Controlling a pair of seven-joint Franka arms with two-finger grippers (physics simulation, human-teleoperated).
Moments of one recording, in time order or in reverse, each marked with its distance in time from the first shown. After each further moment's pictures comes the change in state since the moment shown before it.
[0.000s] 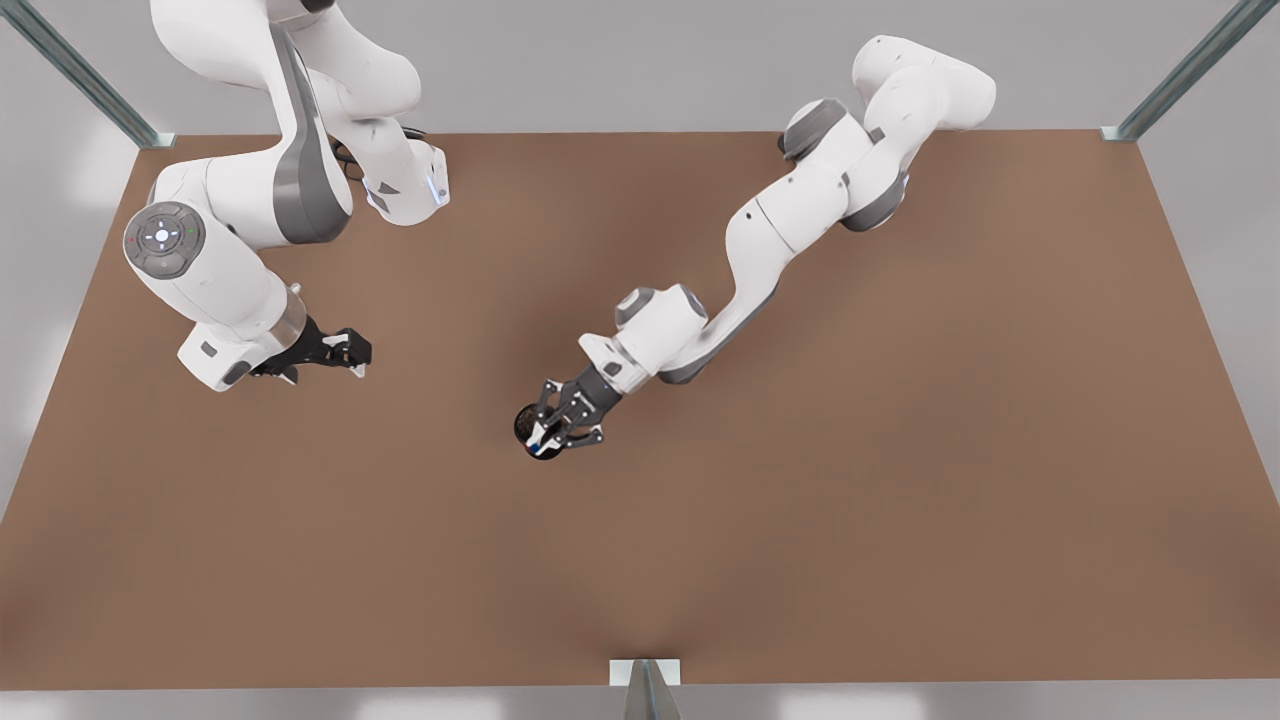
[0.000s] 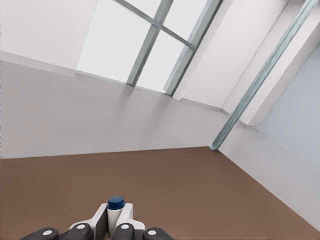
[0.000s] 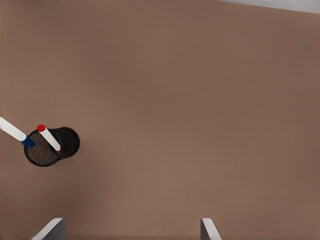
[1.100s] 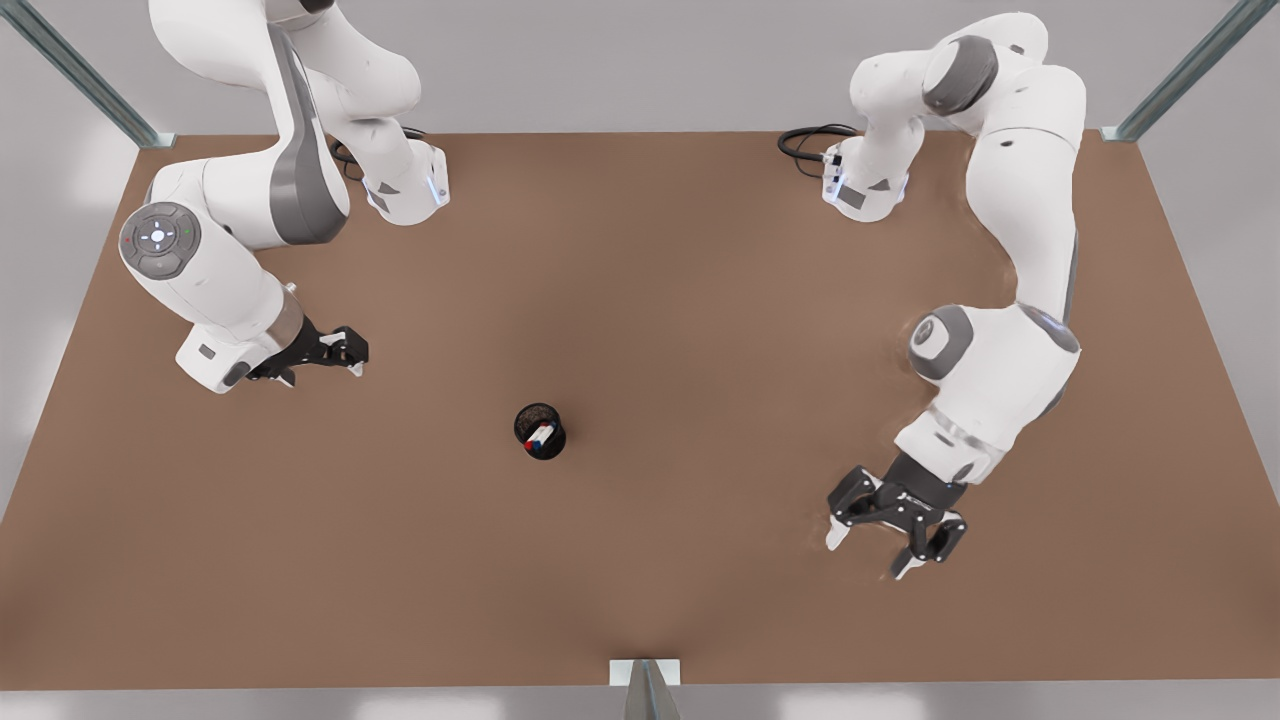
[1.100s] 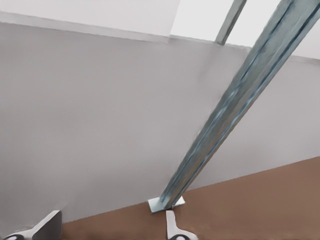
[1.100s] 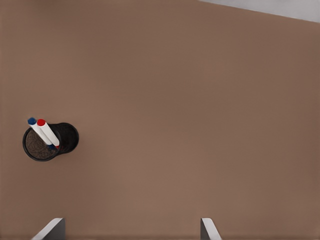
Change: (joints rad) left arm 0.697 -0.540 0.044 -0.050 0.108 -1.015 -0.065; right arm -0.002 0.000 0.000 0.001 -0.001 0.001 -0.057
